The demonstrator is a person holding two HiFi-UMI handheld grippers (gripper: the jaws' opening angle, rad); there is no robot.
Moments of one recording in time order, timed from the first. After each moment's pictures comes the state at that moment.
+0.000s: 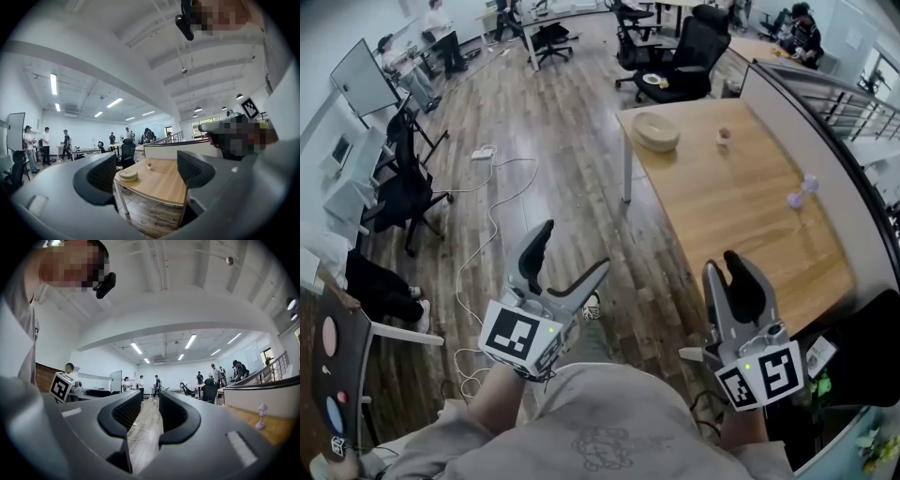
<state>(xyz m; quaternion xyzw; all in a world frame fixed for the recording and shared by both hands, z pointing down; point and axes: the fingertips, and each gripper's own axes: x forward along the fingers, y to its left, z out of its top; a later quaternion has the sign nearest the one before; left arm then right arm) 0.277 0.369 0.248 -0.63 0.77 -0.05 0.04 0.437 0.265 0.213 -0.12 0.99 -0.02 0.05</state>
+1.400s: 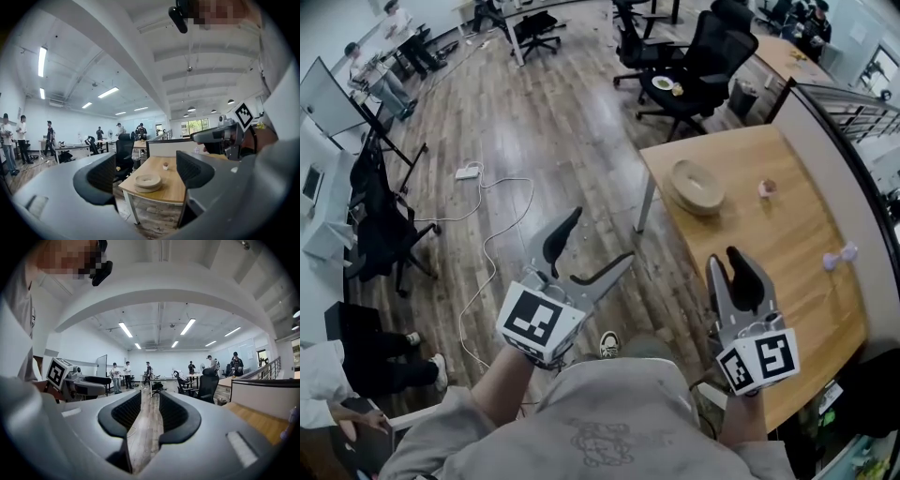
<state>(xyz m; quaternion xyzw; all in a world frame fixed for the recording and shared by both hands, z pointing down) -0.096 0.179 0.255 -0.70 0.71 -0.05 0.00 0.044 0.094 0.244 -0.18 0.98 -0.02 -0.04</state>
